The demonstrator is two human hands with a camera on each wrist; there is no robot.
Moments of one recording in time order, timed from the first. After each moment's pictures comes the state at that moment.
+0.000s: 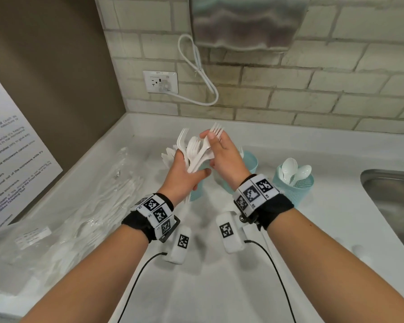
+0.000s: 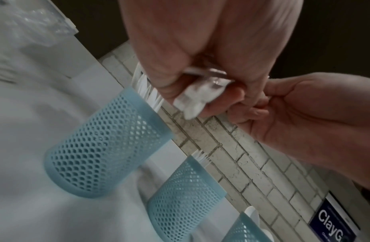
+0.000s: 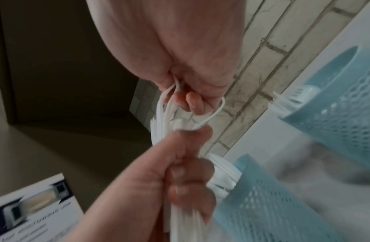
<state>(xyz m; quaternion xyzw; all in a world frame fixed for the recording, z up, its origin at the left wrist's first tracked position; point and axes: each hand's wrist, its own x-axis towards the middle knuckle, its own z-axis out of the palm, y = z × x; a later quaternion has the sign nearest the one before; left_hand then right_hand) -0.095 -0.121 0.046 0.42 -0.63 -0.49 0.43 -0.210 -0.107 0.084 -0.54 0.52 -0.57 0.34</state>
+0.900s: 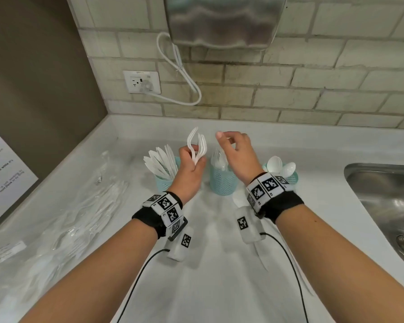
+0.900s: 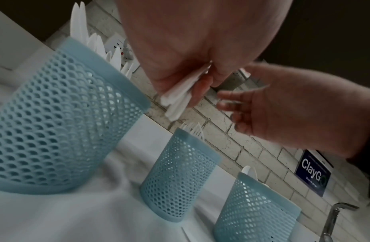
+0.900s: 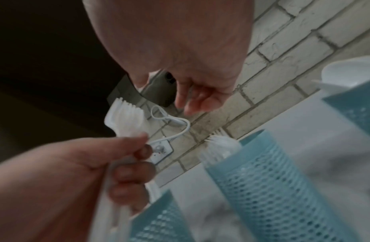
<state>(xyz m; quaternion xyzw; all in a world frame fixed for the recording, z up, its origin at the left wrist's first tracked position) -0.147 -0.134 0.030 0.38 -0.66 -0.47 0.44 -0.283 -0.105 0.074 -0.53 0.66 -0.48 0.21</state>
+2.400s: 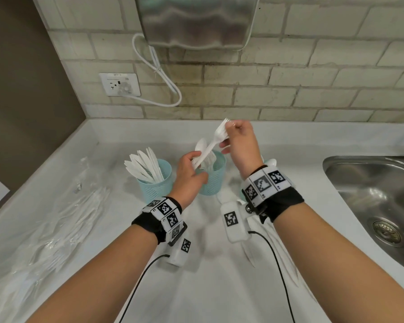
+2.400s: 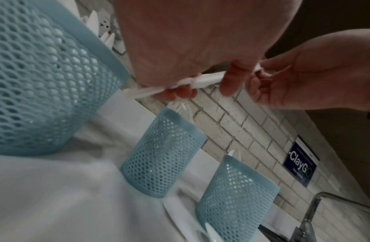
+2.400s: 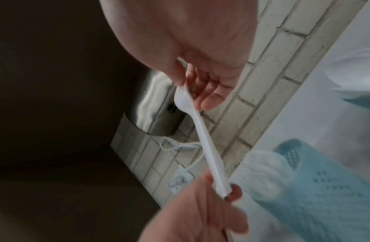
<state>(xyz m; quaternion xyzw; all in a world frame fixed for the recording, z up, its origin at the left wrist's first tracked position) -0.179 -0.126 0.015 0.39 -0.66 -0.50 0.40 -0.299 -0.094 0.104 -0.39 0.60 -0.65 0.26</state>
